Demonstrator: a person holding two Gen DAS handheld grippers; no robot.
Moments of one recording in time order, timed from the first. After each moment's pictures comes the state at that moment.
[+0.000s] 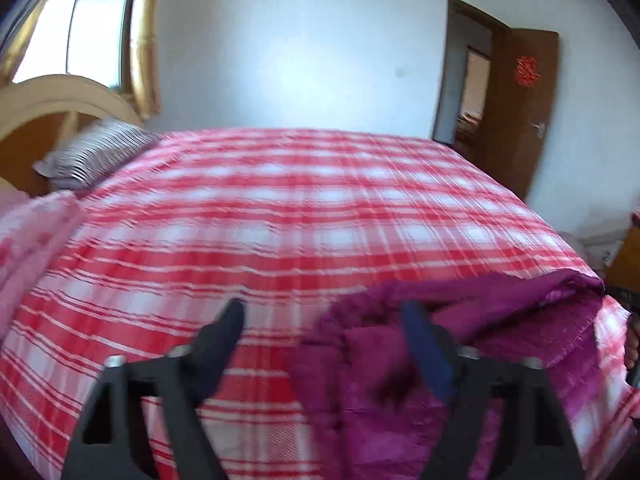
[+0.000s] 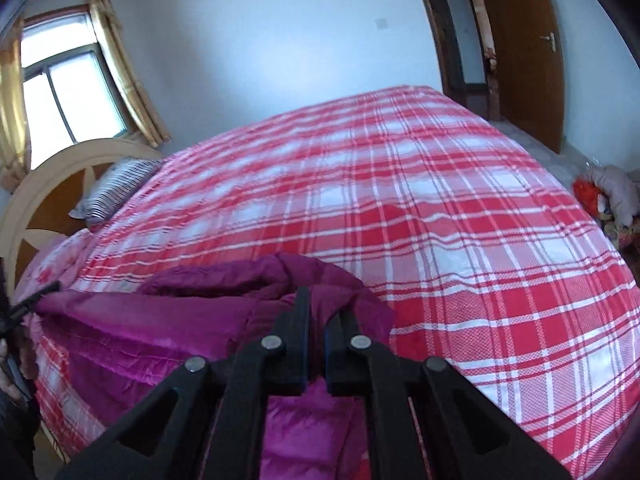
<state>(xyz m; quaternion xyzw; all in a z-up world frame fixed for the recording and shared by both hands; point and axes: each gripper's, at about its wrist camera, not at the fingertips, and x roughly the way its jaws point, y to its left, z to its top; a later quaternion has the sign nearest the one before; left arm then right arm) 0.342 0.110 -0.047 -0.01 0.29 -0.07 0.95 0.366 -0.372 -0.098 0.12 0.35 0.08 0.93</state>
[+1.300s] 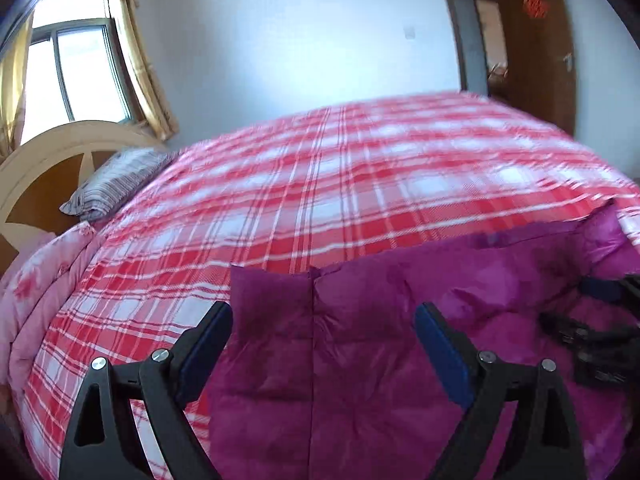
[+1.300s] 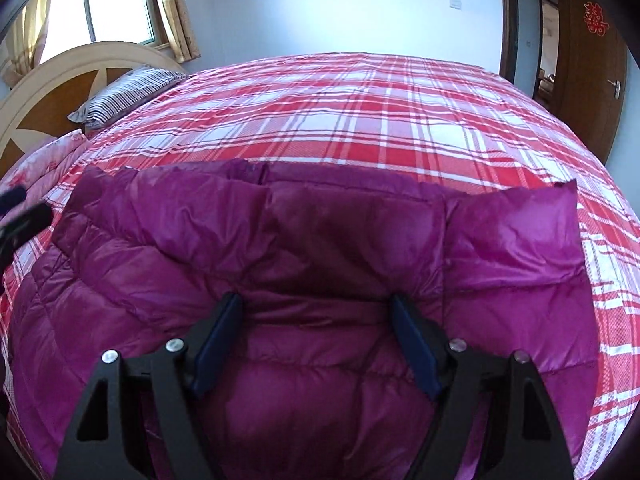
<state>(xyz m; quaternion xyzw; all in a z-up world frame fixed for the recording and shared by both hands) 0.390 -0.041 -0.124 0.11 0.33 0.02 0.94 0.416 -0.225 -0.173 0.01 0.39 0.13 0.91</state>
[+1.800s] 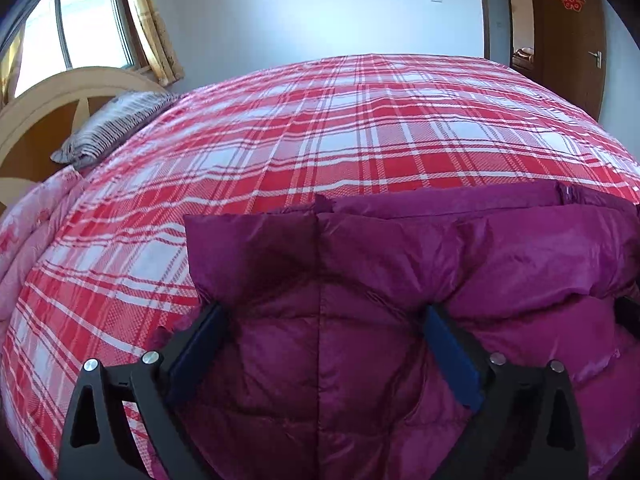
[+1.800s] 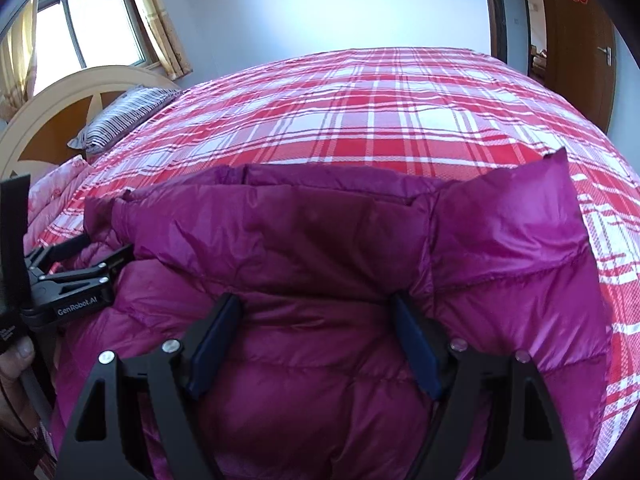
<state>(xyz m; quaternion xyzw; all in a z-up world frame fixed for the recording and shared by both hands) 0.428 -0.024 -0.184 0.07 0.40 0.04 0.91 0.420 -0.241 -0.177 0.06 0.40 0.14 0.90</state>
